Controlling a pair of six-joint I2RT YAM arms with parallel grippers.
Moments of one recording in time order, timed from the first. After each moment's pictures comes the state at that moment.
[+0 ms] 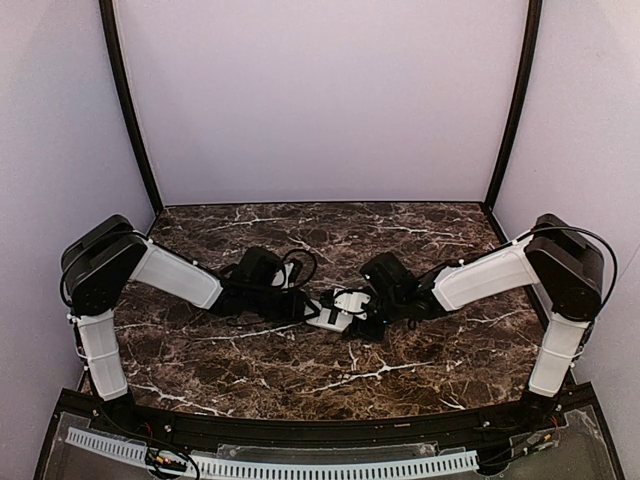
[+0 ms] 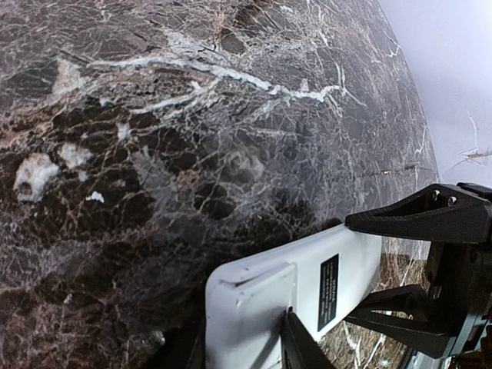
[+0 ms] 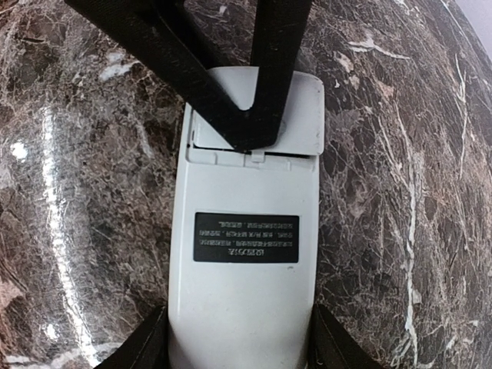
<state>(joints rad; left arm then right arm) -0.77 1.92 0.93 0.23 0.34 -0.67 0.91 1.82 0.93 0.00 -0.09 -0.50</state>
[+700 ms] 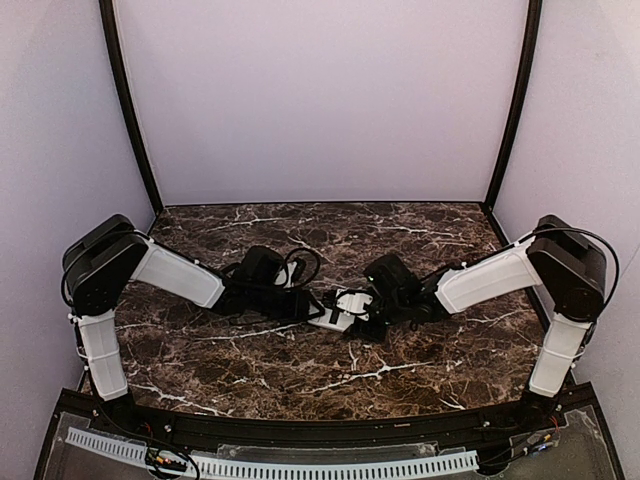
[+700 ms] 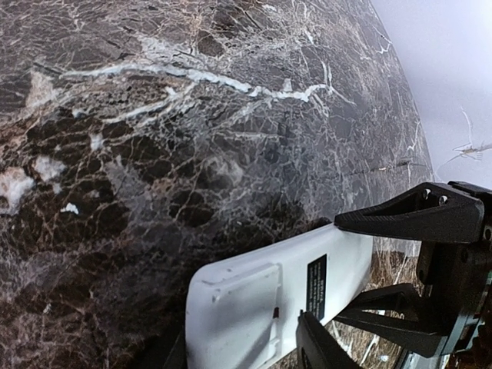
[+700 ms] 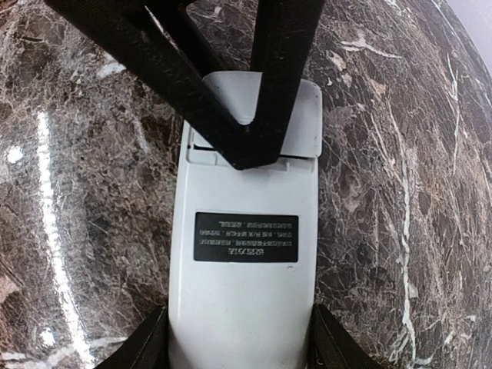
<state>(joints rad) -0.78 1.93 0.95 0.22 0.35 -0.68 0.91 1.81 0.90 0.05 -0.08 -0.50</state>
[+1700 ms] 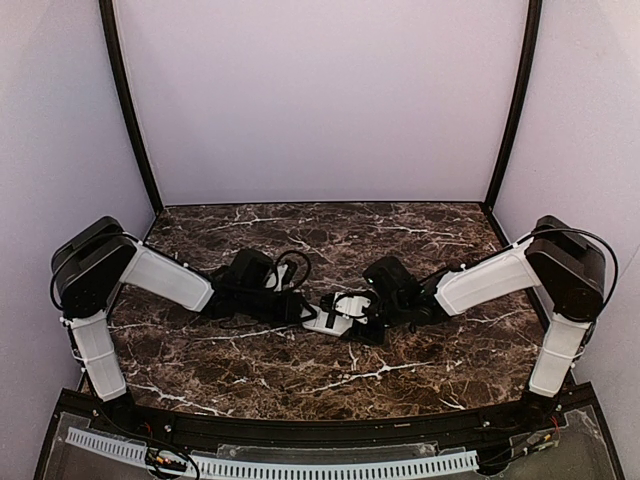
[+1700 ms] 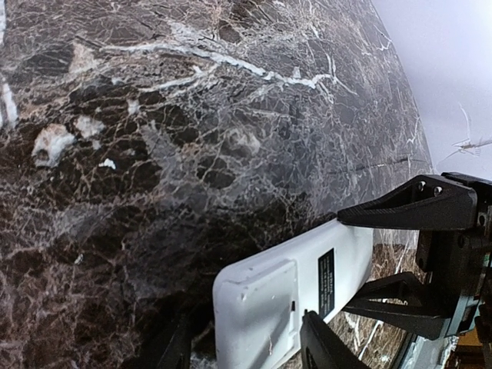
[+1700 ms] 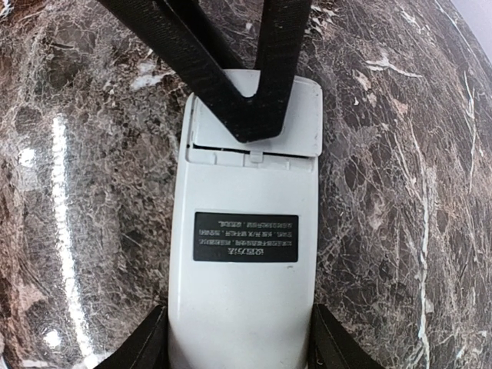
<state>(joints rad) -0.75 1.86 0.86 0.24 0.35 -0.67 0.91 1.81 0.89 0.07 -0.14 -0.50</state>
